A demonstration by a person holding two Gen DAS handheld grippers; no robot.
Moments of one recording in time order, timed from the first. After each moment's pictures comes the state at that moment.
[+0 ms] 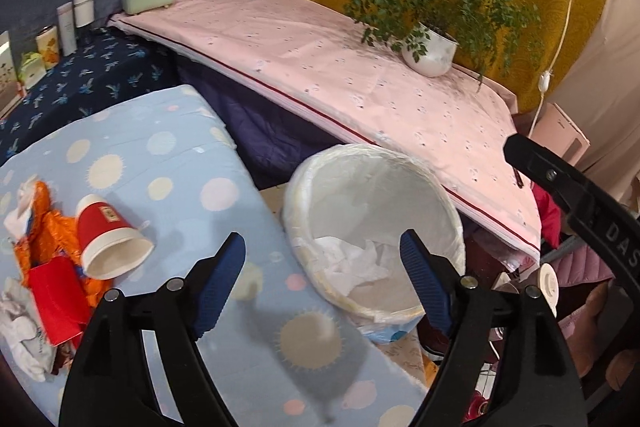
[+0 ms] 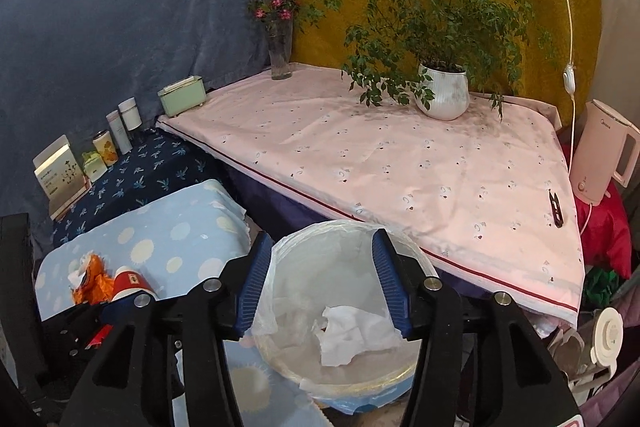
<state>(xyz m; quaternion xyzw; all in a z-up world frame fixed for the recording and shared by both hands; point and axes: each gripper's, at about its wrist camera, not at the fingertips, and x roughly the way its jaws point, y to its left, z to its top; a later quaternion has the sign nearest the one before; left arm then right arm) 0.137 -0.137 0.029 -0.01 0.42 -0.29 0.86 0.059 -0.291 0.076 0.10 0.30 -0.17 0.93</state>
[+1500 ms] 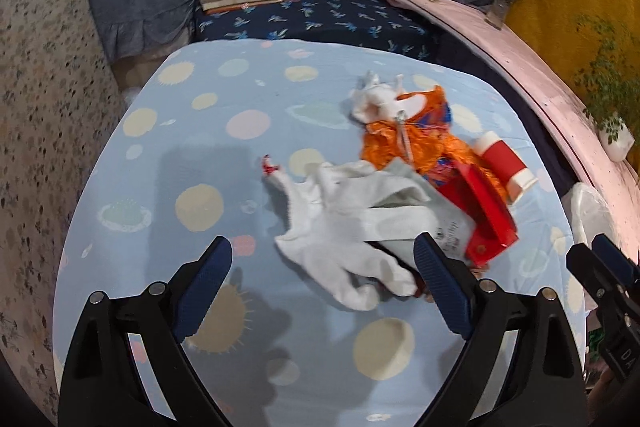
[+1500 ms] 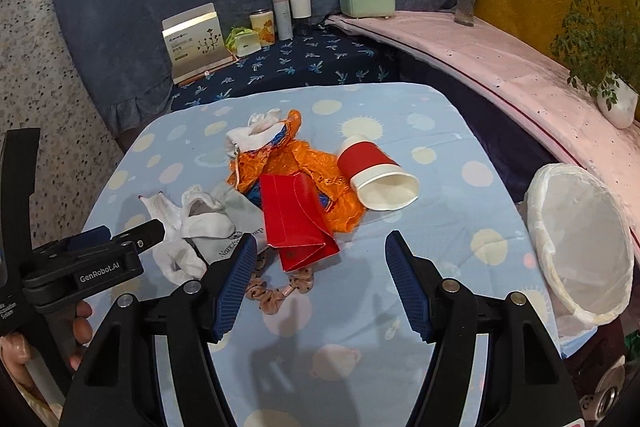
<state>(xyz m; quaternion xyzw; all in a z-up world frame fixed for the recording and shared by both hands) 0.118 0.205 -0.041 -0.10 0.45 0.02 0.89 0.095 -0.009 -0.015 0.02 0.40 0.06 0.91</state>
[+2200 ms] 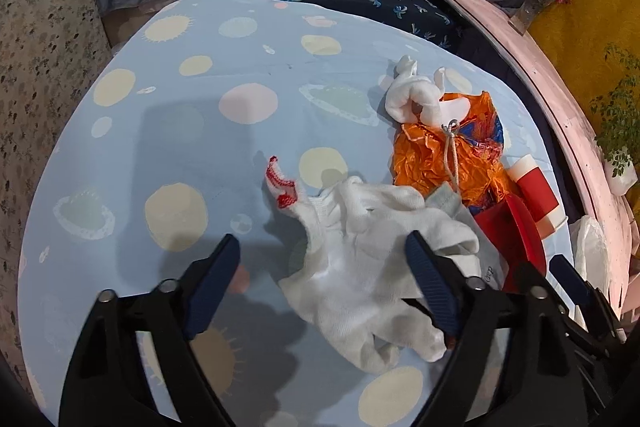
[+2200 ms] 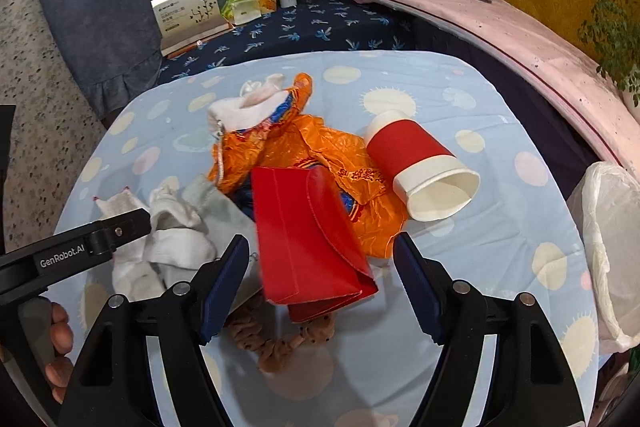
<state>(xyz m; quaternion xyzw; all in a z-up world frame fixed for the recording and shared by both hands) 0.171 0.223 -0.079 -0.16 0.50 0.01 0.85 0.161 0.016 -0.071 0.01 0.44 0.05 0.89</state>
